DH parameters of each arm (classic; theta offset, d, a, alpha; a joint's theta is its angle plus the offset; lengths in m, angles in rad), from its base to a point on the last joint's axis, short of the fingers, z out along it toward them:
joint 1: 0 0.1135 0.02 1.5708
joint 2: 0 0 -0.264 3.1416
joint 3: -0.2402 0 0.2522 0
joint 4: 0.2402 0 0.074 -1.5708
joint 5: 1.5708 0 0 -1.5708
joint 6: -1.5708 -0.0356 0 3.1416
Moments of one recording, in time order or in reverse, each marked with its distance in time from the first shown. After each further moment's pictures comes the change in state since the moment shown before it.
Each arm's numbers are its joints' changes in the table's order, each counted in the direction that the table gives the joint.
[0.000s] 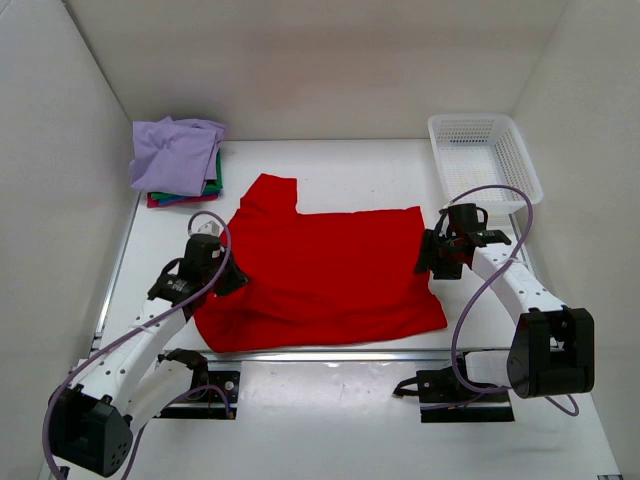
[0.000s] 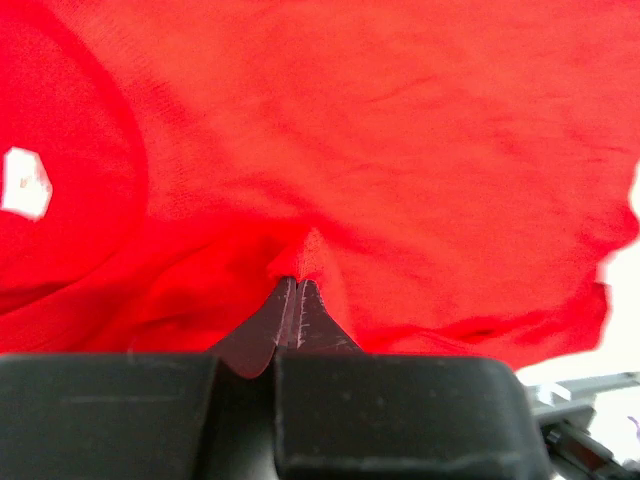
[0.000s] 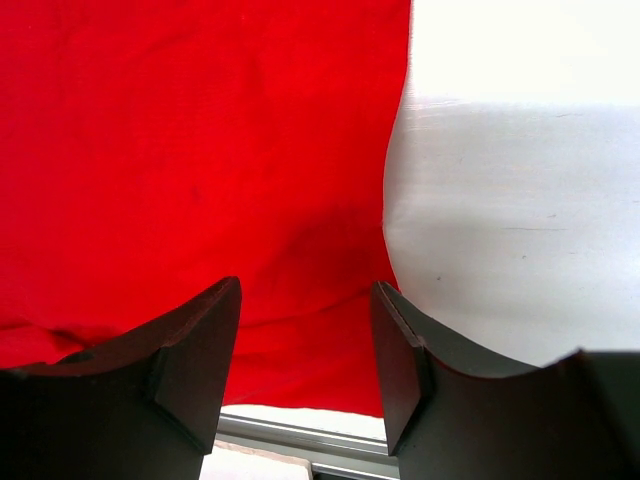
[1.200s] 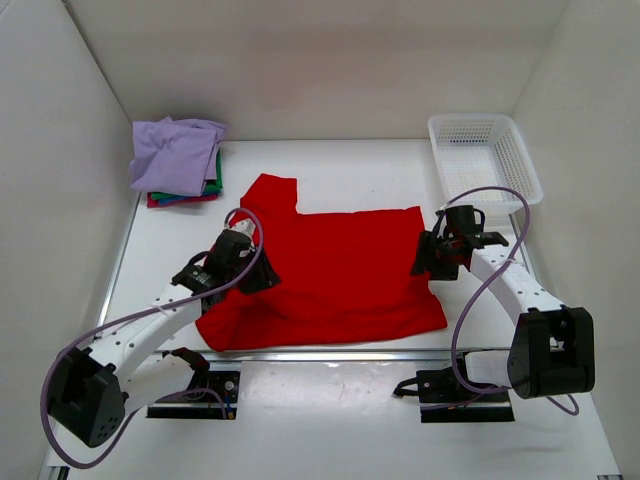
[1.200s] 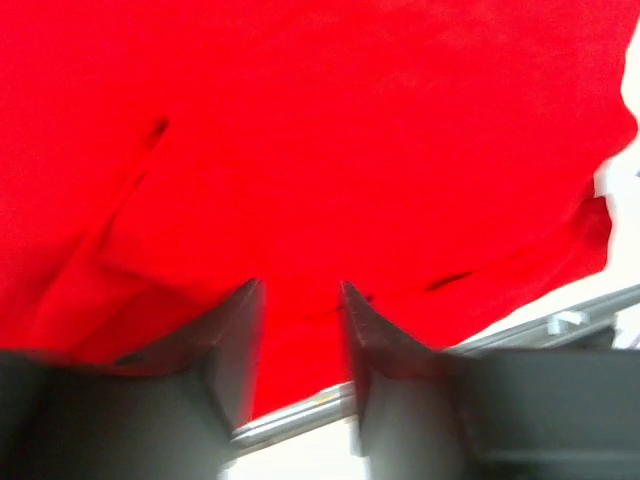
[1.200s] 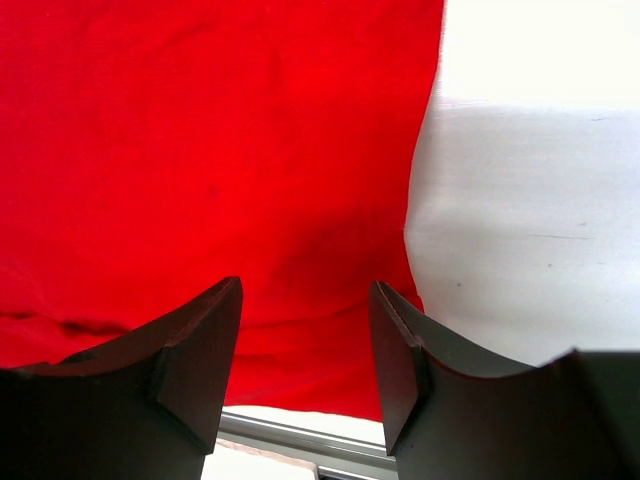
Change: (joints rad) left arm -0.206 -0.156 -0.073 -0.129 0.025 -0.022; right arm 0.017 0.000 0.018 -0.024 -0.025 -0.006
